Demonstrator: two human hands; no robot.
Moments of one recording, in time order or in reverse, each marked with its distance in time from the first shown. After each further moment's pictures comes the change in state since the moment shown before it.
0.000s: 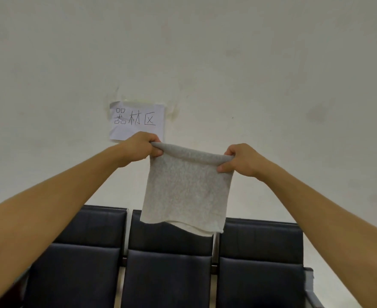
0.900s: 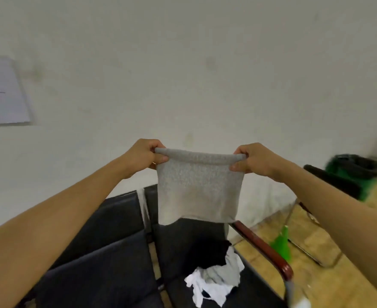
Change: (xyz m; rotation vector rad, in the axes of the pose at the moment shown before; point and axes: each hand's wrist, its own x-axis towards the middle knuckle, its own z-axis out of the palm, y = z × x) left_hand 0.081 0.026 0.209 -0.337 -0.484 0.222; right_hand -0.094 0.148 -0.033 0.079 0.150 0.514
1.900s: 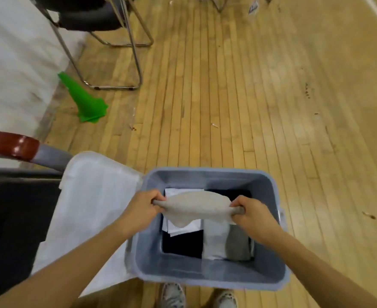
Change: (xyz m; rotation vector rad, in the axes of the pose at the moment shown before) left_hand -0.176 -0.207 0.962 0.270 -1.204 0.006; right_hand -0.531 0.770 0.167 0.260 0.325 1.226
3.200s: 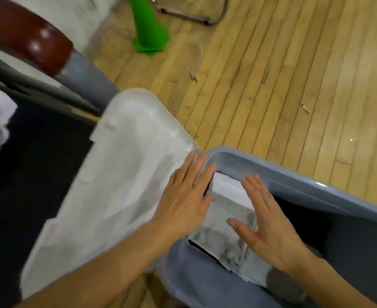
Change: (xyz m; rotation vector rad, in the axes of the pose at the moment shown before) left_hand 0.094 -0.158 0.050 0.445 0.363 0.273; right_hand 0.157 0.002 0.175 -0.315 -0.128 -0.527
